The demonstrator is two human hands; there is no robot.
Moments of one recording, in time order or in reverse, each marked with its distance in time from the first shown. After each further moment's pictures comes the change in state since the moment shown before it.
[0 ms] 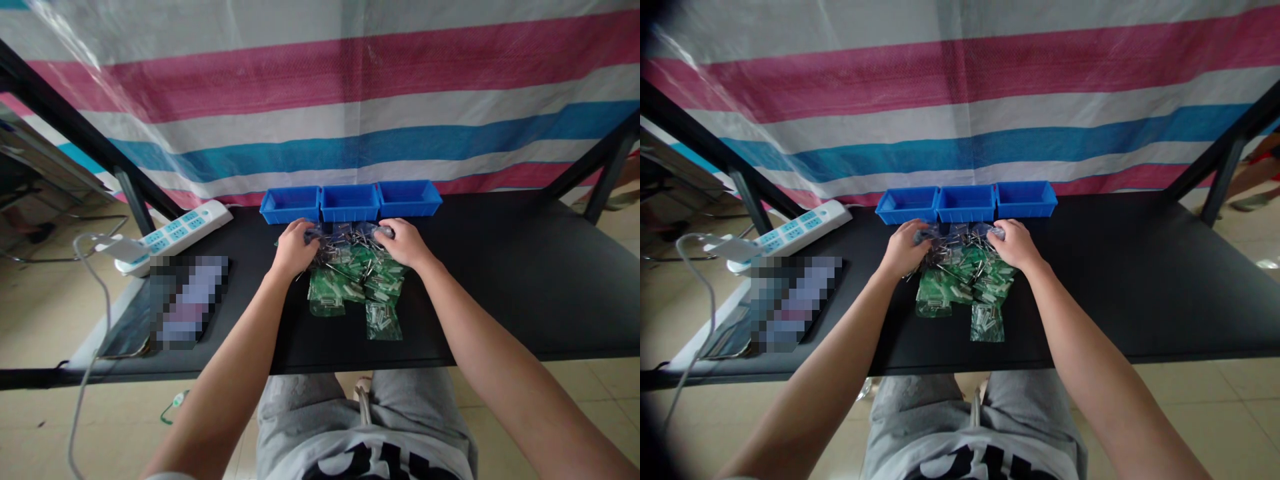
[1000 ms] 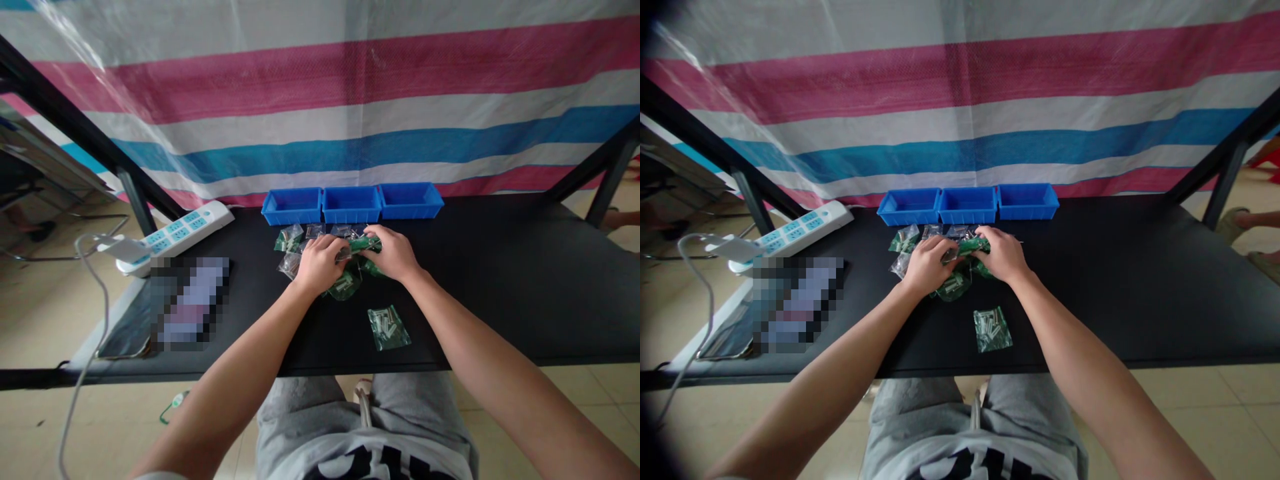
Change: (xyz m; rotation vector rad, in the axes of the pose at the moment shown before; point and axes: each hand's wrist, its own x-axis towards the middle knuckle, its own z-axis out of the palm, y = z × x) left_hand -0.026 0.036 0.020 0.126 -0.059 0.370; right_hand -0.017 -0.034 0.010 -0.001 -0.058 -0.154
